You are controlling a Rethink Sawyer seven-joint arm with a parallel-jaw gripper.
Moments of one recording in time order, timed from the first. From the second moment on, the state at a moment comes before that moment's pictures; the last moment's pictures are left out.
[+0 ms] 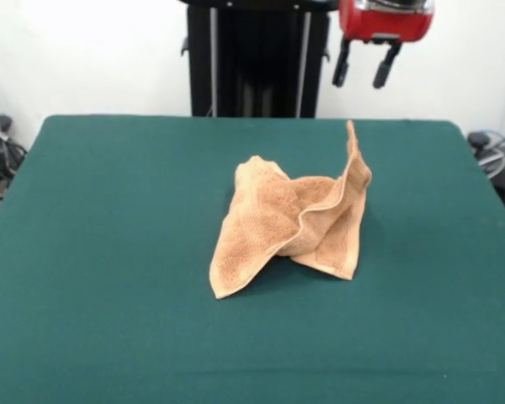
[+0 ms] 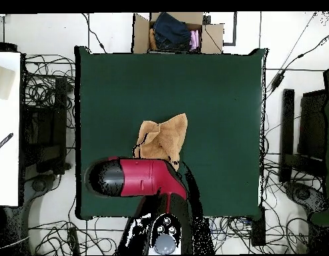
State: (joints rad) arm 0.02 -0.87 -0.08 1.91 -0.08 0.62 1.58
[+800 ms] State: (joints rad) arm 0.02 -0.87 -0.08 1.94 -0.08 0.56 1.58
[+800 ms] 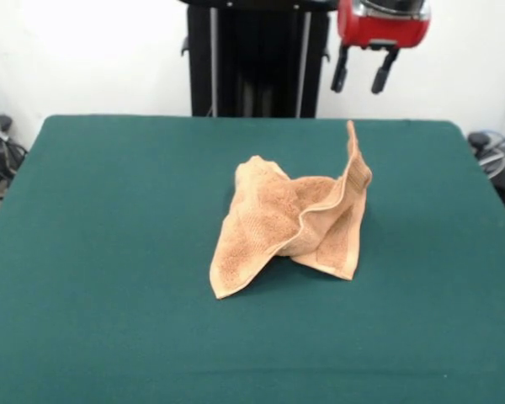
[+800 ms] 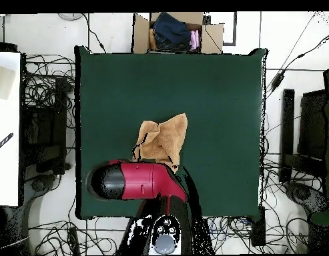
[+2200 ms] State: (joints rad) arm 0.10 -0.88 -0.15 2.03 -0.07 0.54 1.58
